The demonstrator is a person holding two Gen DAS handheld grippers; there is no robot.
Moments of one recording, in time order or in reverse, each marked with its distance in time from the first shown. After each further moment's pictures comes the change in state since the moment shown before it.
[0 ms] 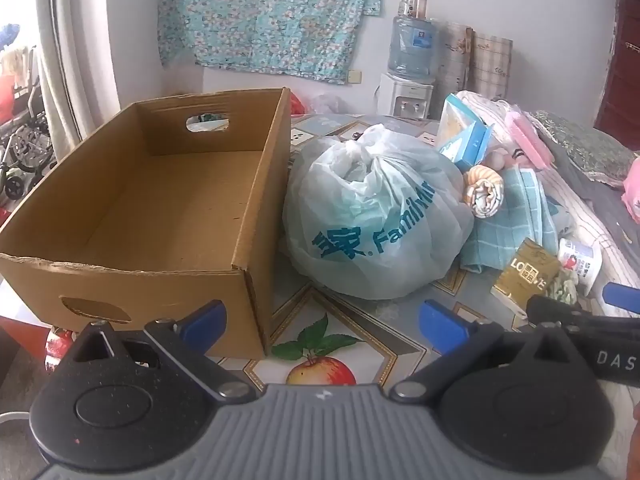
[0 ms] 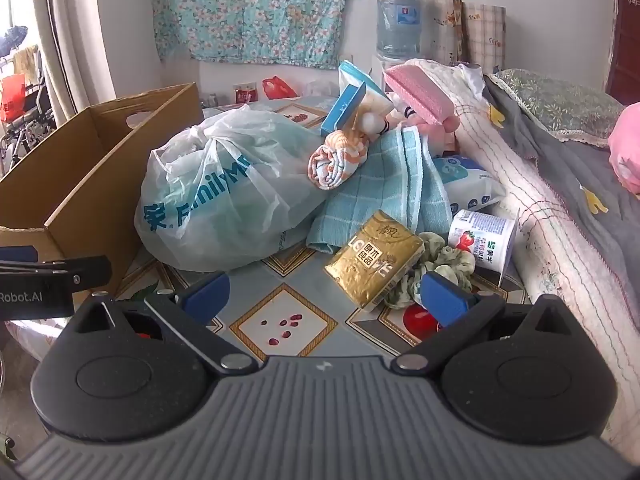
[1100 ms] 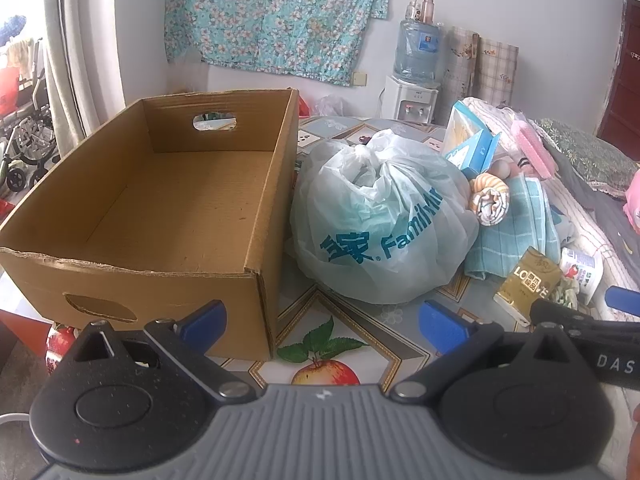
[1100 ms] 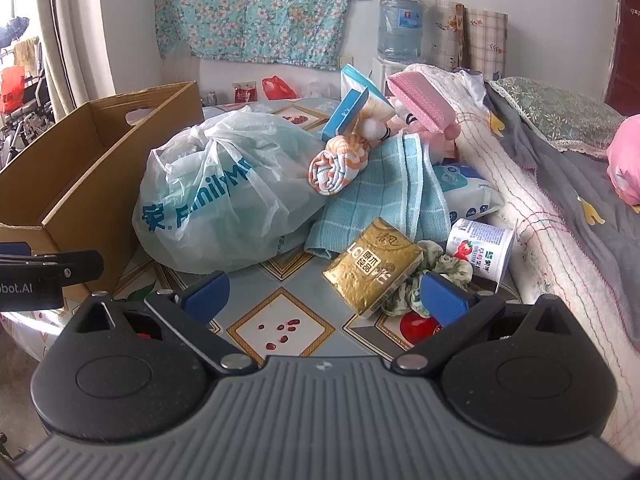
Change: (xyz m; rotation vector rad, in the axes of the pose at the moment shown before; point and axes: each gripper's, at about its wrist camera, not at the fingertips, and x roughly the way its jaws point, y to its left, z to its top) left arm -0.001 0.006 0.003 -0.023 0.010 -0.007; right arm 0.001 0.003 0.005 -0.018 0.002 -0.006
